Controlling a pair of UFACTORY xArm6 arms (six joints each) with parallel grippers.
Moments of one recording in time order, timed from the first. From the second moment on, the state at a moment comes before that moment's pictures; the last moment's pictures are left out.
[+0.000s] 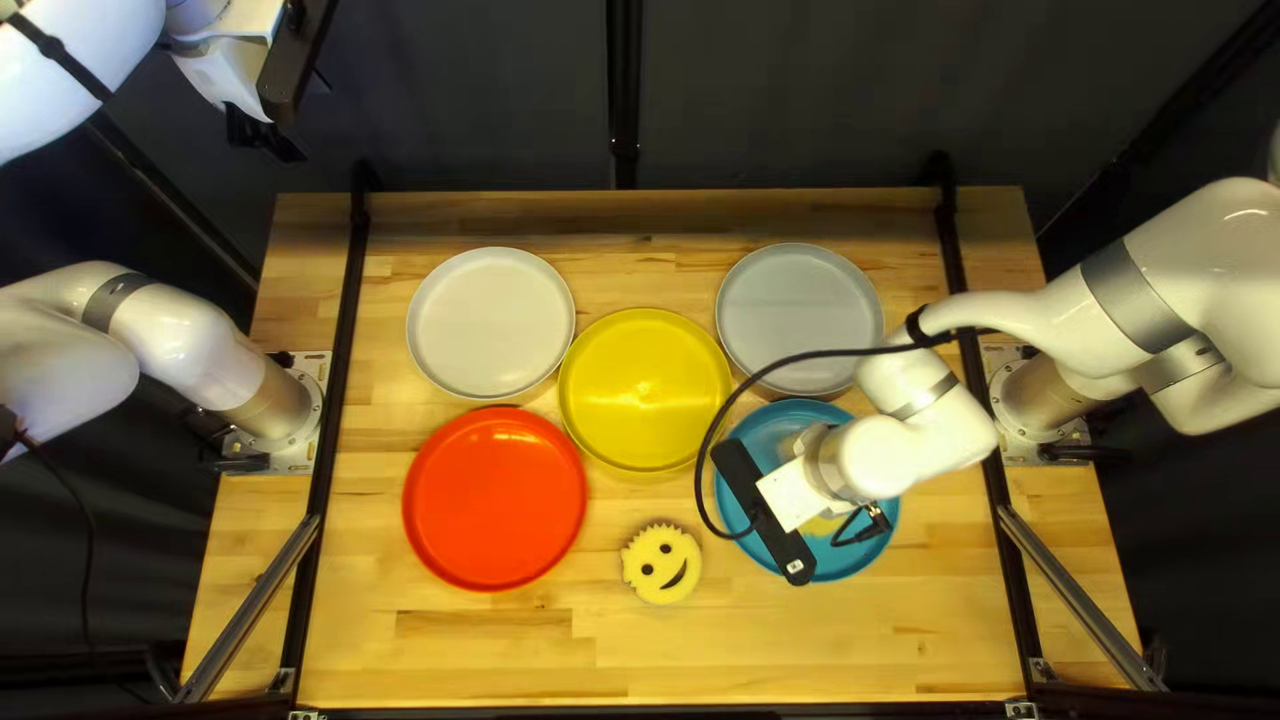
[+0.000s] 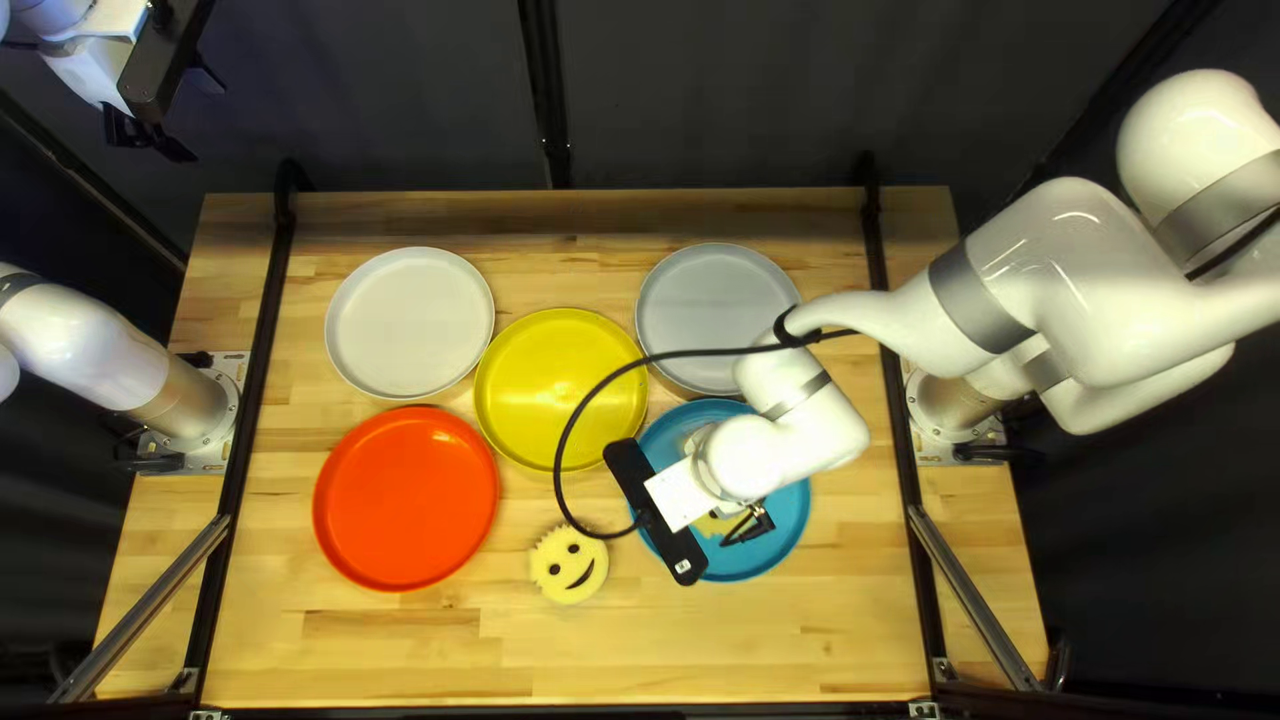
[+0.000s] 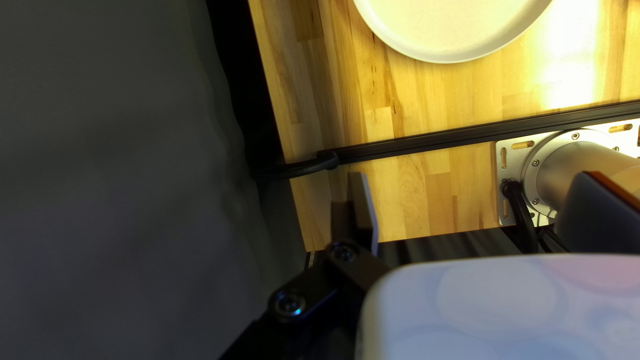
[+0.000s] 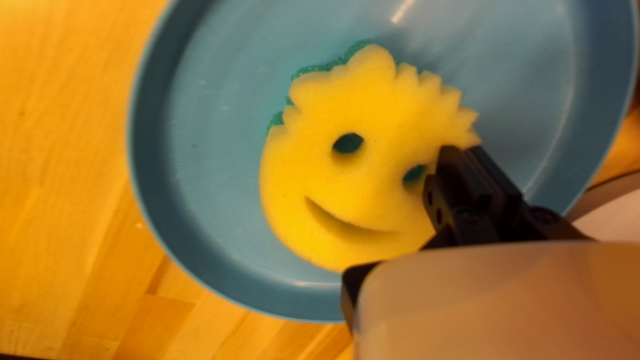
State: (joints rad) left arm 1.14 -0.85 -0.76 -0.15 1.51 1.37; right arm 0.28 -0.04 -0.61 -0.28 0.68 -0.02
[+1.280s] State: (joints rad) left arm 1.14 -0.85 -0.76 -0.15 1.51 1.37; right arm 0.37 0.06 -0.71 -0.26 0.70 0.02
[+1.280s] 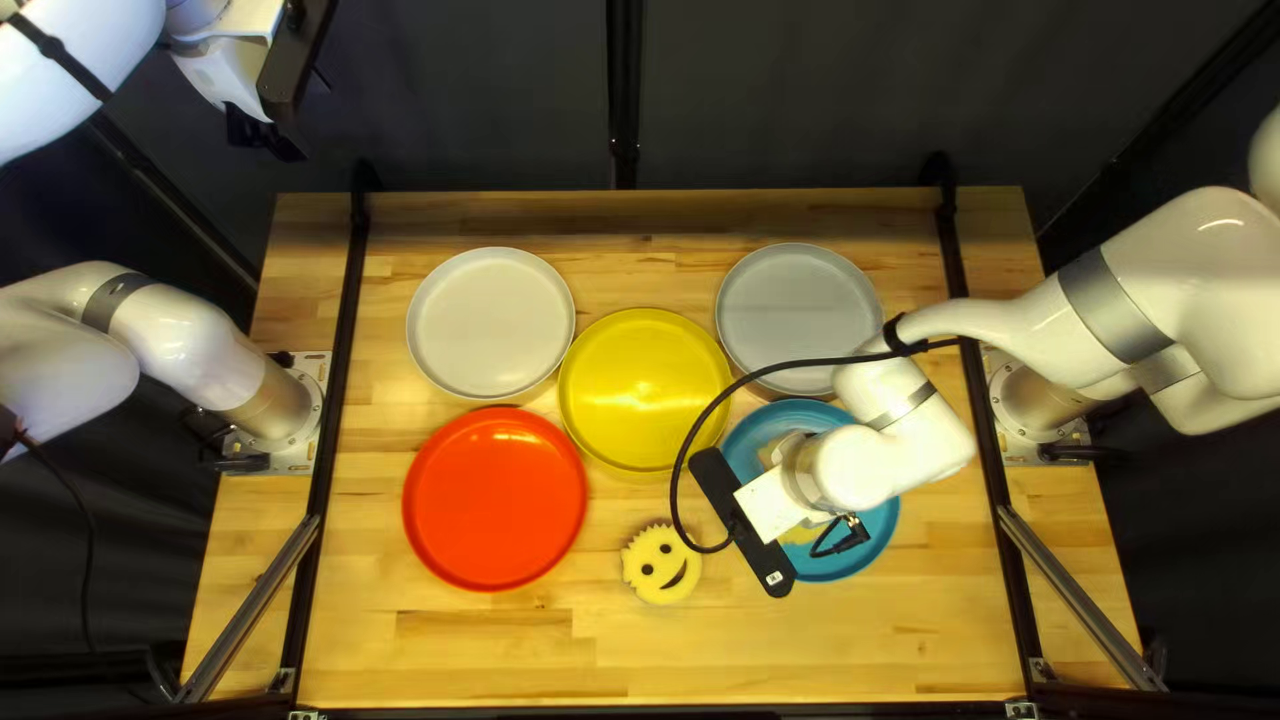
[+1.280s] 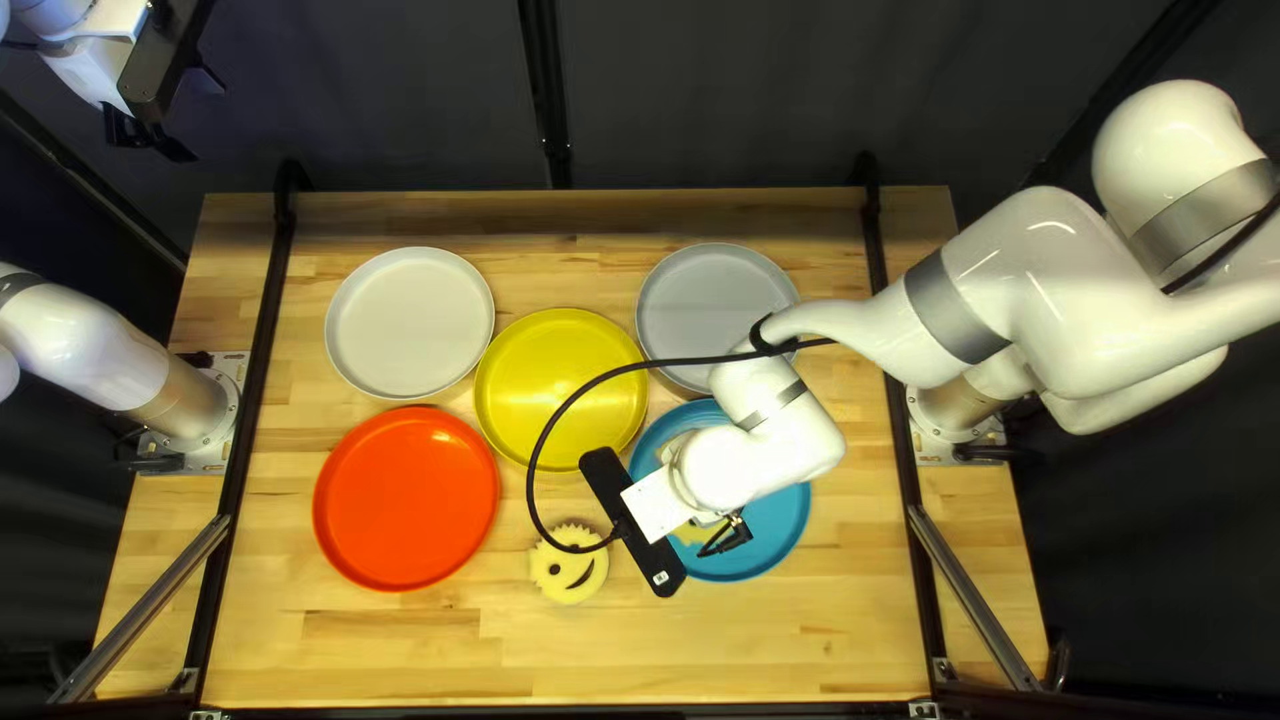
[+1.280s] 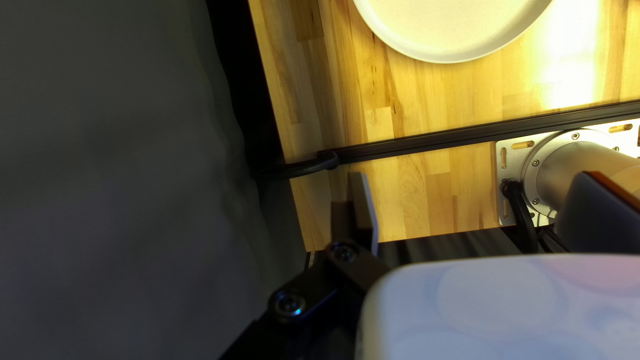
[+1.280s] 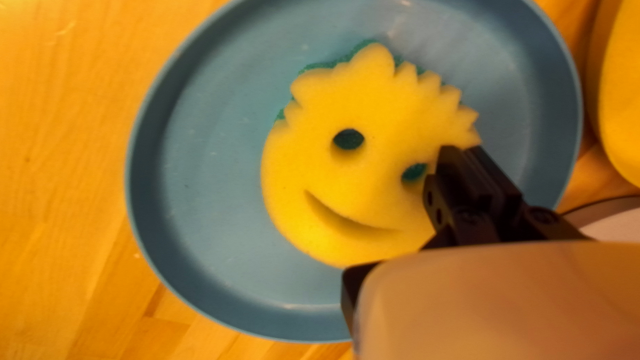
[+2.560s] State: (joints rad) left arm 1.14 -0.85 -0.76 -0.15 1.51 1.37; right arm 0.39 0.06 -0.73 -0.26 0.73 0.01
